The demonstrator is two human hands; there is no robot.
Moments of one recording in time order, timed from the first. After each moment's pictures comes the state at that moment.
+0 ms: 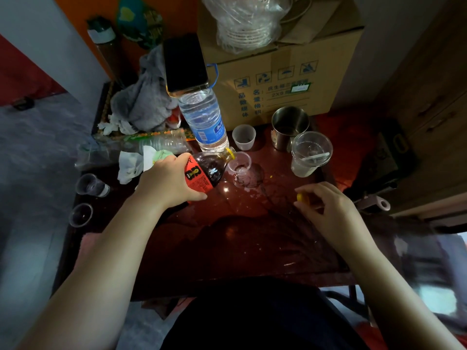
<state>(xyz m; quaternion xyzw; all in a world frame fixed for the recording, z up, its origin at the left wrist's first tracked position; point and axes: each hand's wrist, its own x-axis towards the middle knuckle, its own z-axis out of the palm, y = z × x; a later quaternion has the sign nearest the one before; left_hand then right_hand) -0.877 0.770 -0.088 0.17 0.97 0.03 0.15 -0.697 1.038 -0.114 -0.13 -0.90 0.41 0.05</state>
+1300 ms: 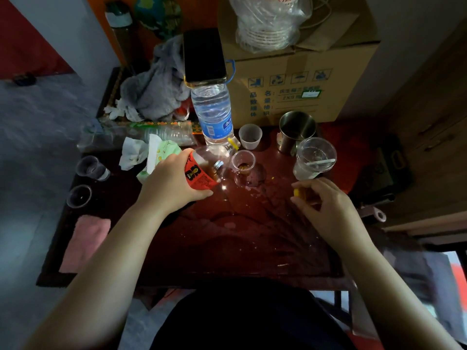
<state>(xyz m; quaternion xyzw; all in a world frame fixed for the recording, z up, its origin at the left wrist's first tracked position) -0.850 0.755 -0.097 0.15 0.97 0.19 0.09 -0.708 1.030 -0.096 -0.11 -0.91 0.40 0.04</state>
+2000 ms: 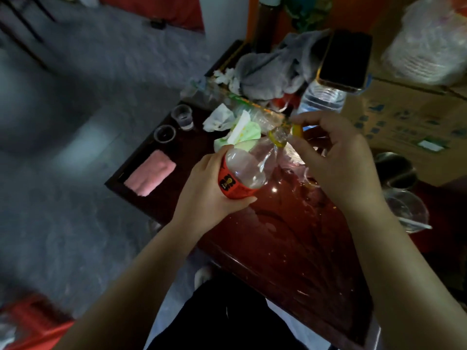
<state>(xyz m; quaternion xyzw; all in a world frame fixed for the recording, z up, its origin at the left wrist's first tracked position) -0.750 0.719 -0.084 -0.05 0.93 0.37 -0.07 -0.819 0.920 -0.019 0.16 -0.84 0.51 0.05</state>
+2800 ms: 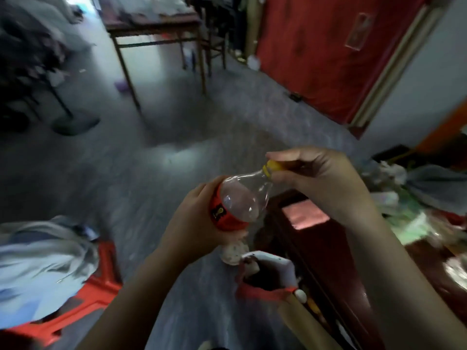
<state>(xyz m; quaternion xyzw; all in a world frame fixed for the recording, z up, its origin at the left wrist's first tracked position) -0.468 0.421 -0.028 -0.26 0.87 0.35 -0.24 -0.642 0.551 0.058 0.47 -0.65 0.56 -0.21</state>
